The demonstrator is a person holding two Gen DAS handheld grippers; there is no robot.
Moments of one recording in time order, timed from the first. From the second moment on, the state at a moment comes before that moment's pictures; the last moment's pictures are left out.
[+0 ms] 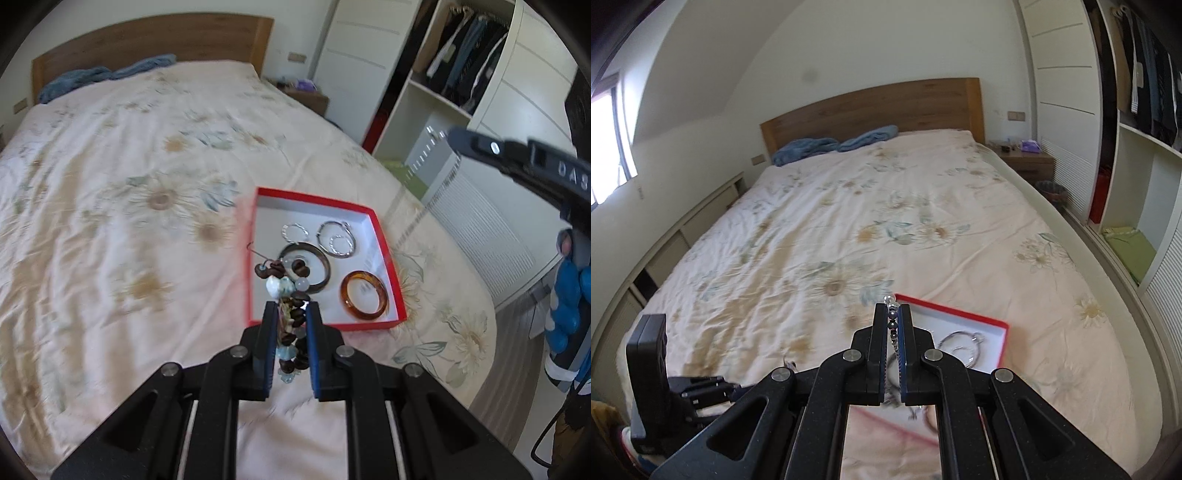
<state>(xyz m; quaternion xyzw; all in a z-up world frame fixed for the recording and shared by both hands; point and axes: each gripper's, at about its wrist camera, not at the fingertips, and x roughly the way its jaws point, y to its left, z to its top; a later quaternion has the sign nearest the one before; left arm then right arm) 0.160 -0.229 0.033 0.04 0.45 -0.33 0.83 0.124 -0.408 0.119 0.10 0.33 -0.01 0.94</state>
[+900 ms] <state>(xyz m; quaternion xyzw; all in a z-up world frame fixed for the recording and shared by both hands) 0.195 -0.340 -0.079 0.07 0.55 -0.33 0.76 0.147 -0.463 -0.065 0.15 0.47 -0.02 0.87</state>
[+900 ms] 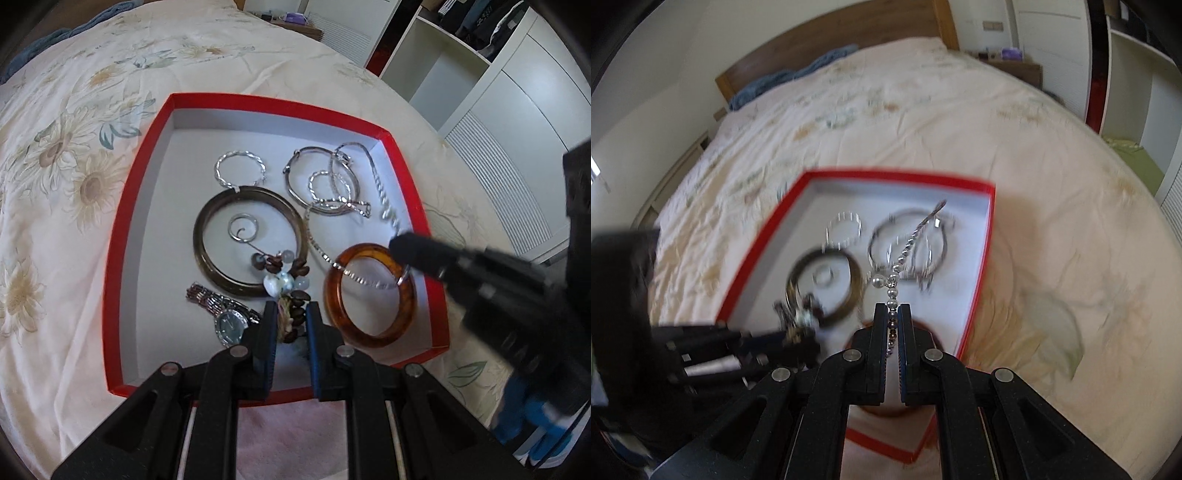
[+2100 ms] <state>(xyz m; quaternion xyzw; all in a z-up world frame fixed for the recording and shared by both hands) 0.154 -0.263 -0.012 0.02 0.48 -0.30 0.82 0.070 -0.421 -0.021 0.14 0.46 -0.04 0.88</state>
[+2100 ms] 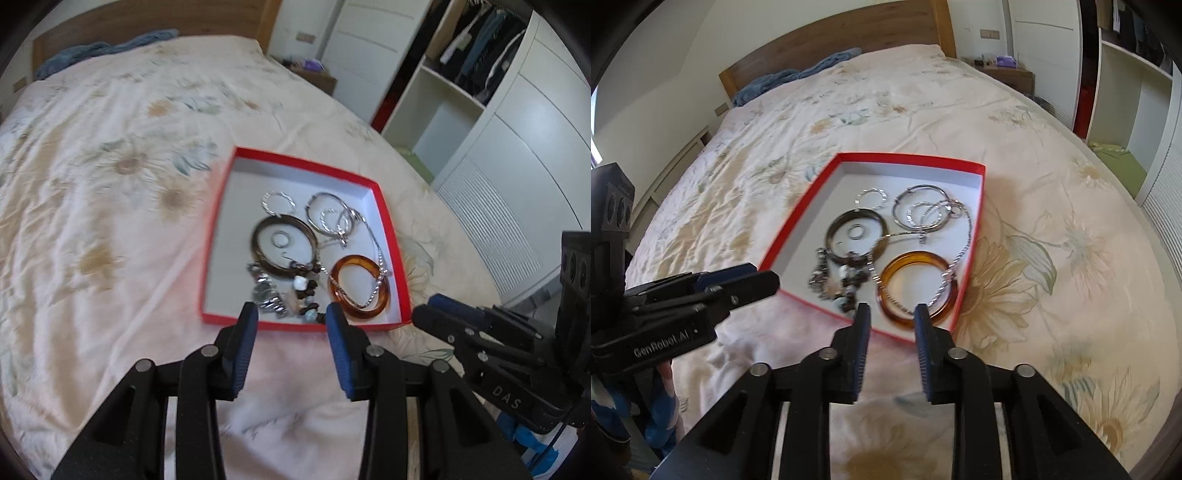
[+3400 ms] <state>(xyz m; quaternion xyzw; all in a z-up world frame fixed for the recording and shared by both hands) -0.013 -0.013 0.077 0.02 0.34 -0.10 0.93 -0.058 -0.212 0.079 0.03 0.37 0.00 0.93</state>
